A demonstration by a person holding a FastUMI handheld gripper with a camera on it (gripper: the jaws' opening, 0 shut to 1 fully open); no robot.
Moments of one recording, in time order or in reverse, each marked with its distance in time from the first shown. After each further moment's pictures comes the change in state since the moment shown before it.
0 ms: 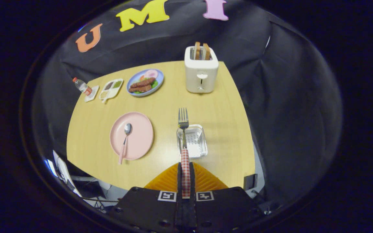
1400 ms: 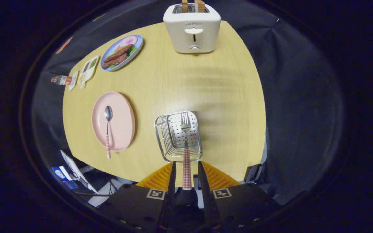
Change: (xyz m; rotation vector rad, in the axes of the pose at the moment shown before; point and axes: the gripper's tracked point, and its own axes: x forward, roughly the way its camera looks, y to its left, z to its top) arm 0.069 -0.018 0.030 0.037 0.350 0.023
